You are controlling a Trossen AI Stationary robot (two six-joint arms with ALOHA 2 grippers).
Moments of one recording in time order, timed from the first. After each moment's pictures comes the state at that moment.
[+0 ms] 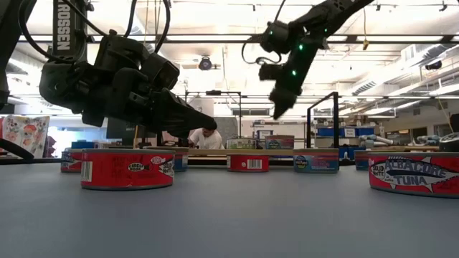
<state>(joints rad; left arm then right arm) 0.06 1.85 0.39 1.30 0.30 0.00 -0.49 1.69 1.29 -0.52 0.42 -0.28</state>
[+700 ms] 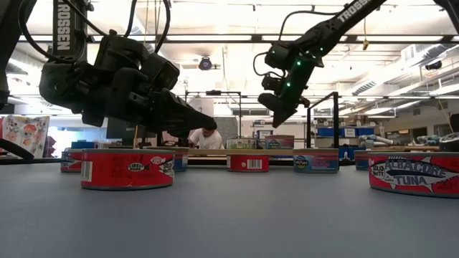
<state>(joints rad) 0.06 1.85 0.39 1.30 0.30 -0.01 -0.65 1.79 1.31 -0.42 0.22 0.06</state>
